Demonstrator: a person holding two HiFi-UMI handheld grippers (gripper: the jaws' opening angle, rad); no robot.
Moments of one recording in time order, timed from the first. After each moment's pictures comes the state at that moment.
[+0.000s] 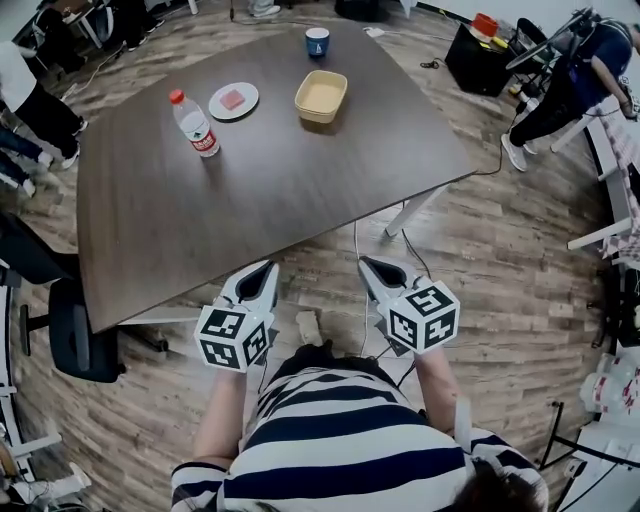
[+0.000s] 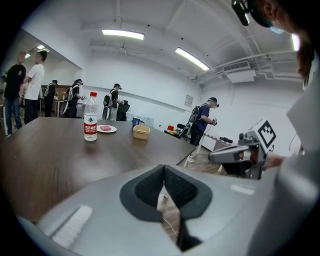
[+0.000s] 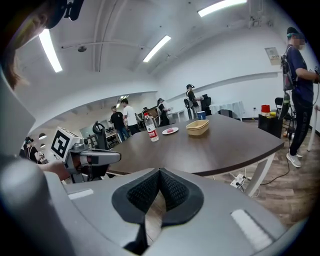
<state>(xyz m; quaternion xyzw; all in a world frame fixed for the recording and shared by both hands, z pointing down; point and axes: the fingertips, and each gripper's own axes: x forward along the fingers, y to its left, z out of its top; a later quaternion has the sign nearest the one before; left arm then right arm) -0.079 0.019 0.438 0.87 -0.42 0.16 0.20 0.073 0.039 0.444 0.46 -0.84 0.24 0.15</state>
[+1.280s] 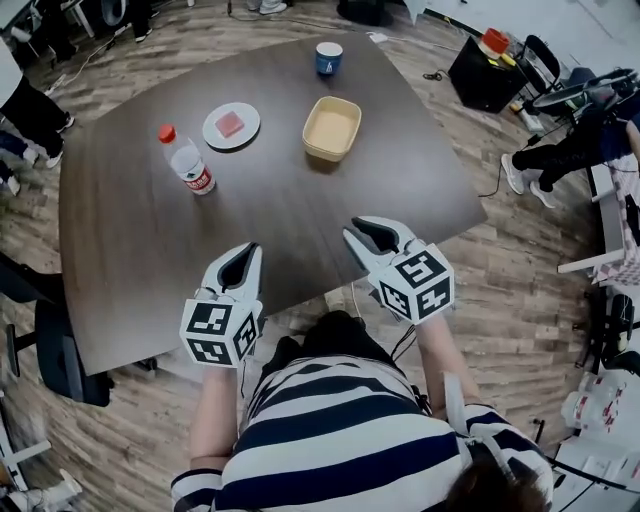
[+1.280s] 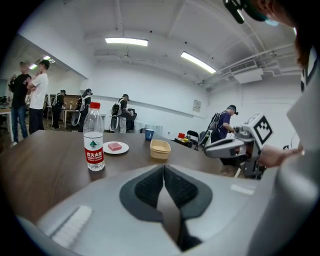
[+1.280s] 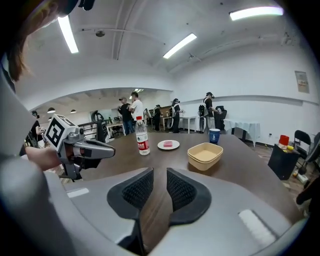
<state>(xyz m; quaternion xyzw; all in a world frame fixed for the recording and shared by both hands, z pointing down) -0.102 -0.161 0.414 0.86 -0.47 0.13 0.17 0.054 -0.174 0.413 0.42 -0.87 0.13 0.20</state>
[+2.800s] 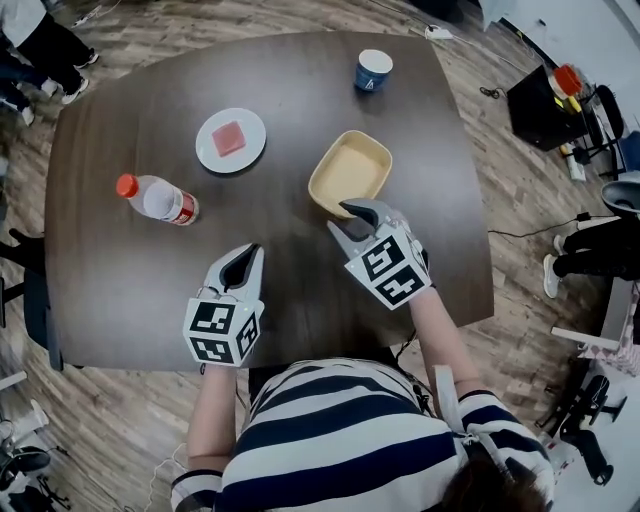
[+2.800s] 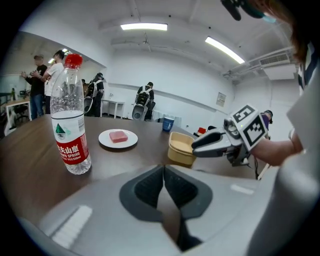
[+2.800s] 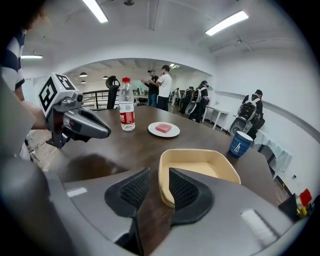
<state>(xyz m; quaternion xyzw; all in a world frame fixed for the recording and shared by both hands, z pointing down) -0.056 -0.345 0.483 0.78 -0.55 0.16 0.24 0.064 -0.414 0.499 0.25 -0.89 0.03 0.37</state>
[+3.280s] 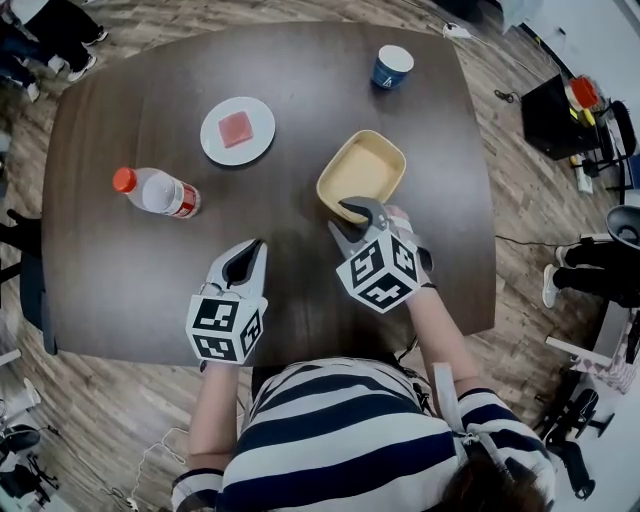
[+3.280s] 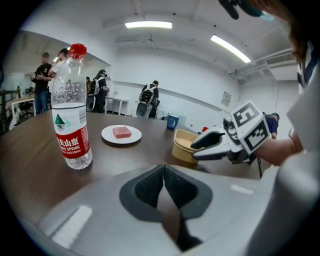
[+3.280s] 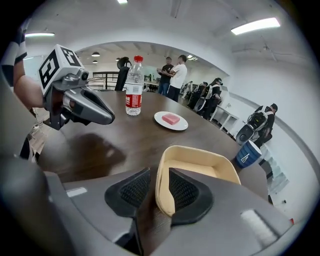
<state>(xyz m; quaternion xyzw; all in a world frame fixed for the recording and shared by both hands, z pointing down) -0.062 -0.356 0.499 0.76 -0.57 0.17 0.26 0.047 -0.425 0.525 0.21 -0.87 -0.05 0.44</state>
